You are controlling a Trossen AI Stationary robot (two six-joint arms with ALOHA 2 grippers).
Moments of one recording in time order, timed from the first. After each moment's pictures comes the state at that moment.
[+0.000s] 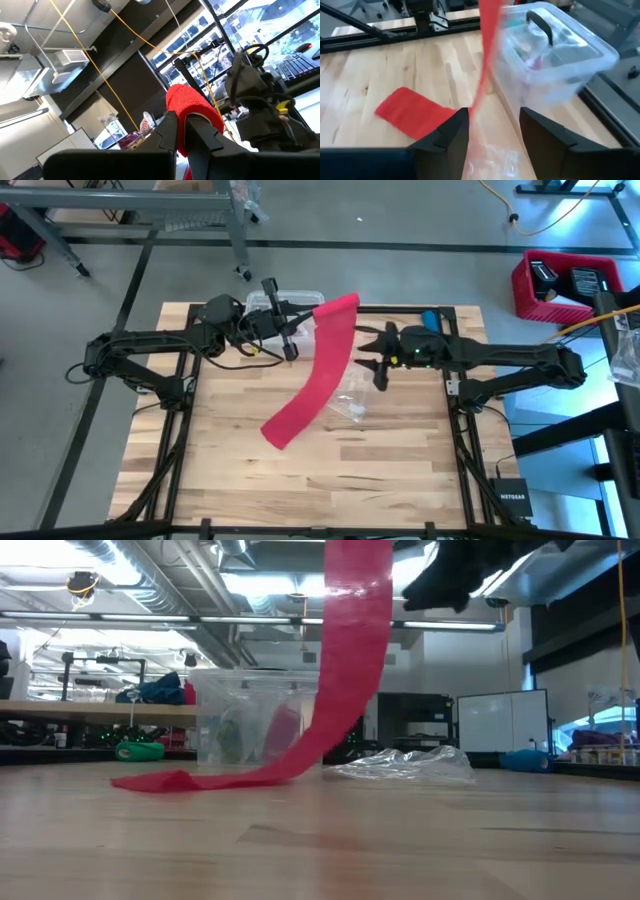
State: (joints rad) left arm 0.19 1.30 1.13 0.50 -0.03 0.66; right arm -0.14 1.07 0.86 -0.24 0.09 0.07
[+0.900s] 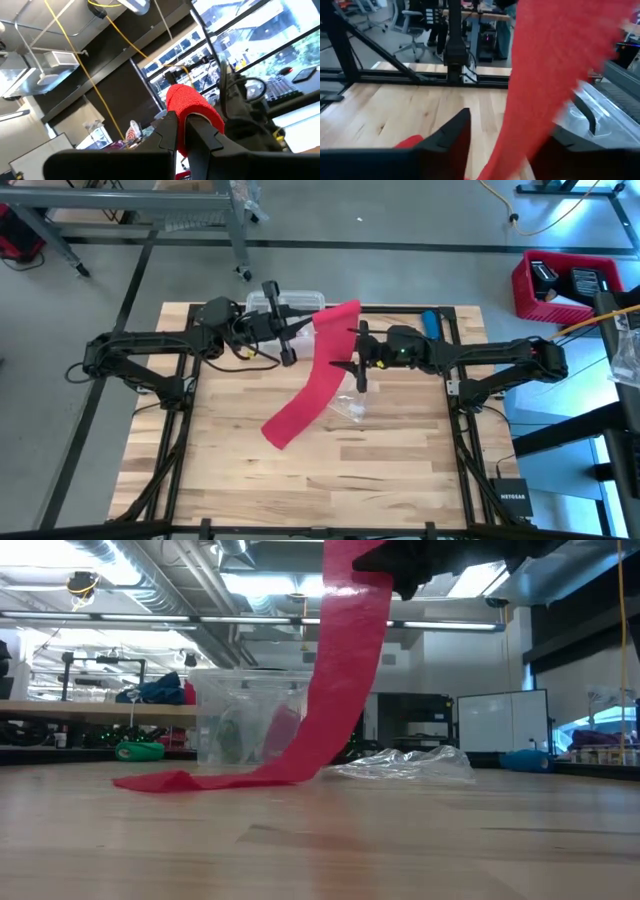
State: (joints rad) left arm 0.15 1.29 1.14 0.51 0.00 0.58; right arm -0.14 1.29 0.86 0.26 -0.08 -0.12
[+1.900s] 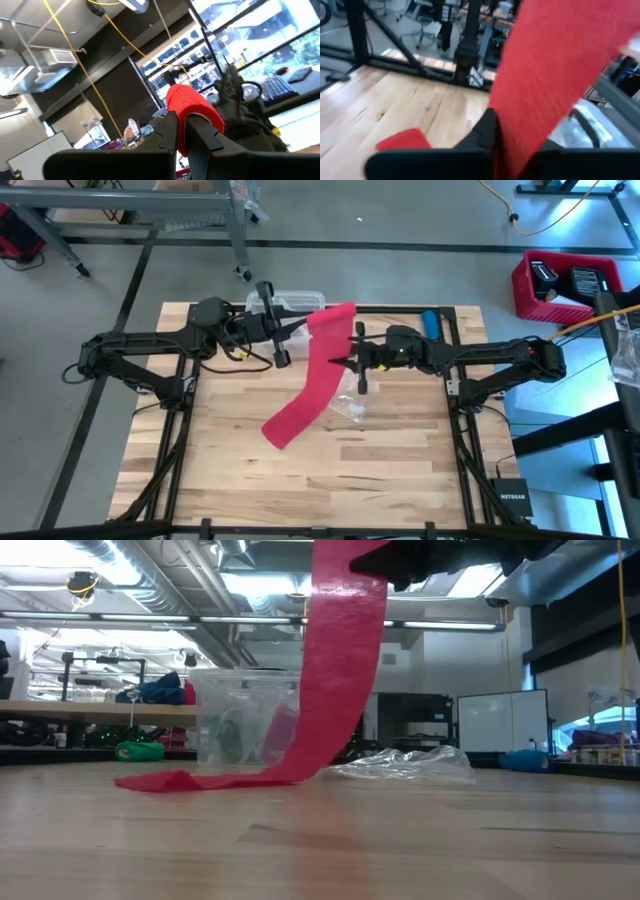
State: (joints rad) left arm 0.14 1.25 1.15 0.46 -0.02 0.57; right arm -0.14 1.30 0.86 0.26 -0.15 -0.28
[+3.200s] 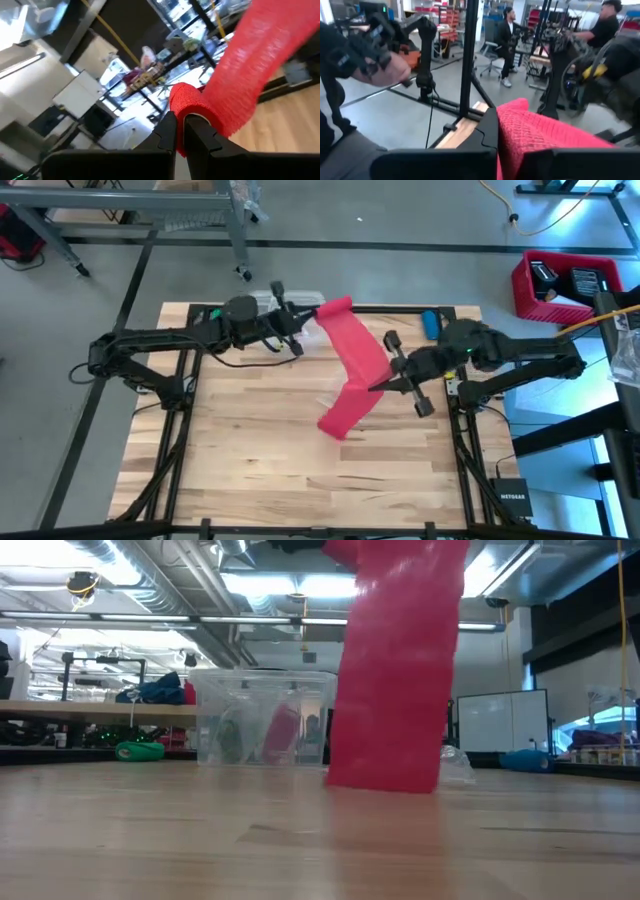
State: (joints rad) left arm 0.24 1.34 1.13 0.21 -0.22 0.70; right arm 0.12 1.06 1.22 -0.19 -0.31 -0.14
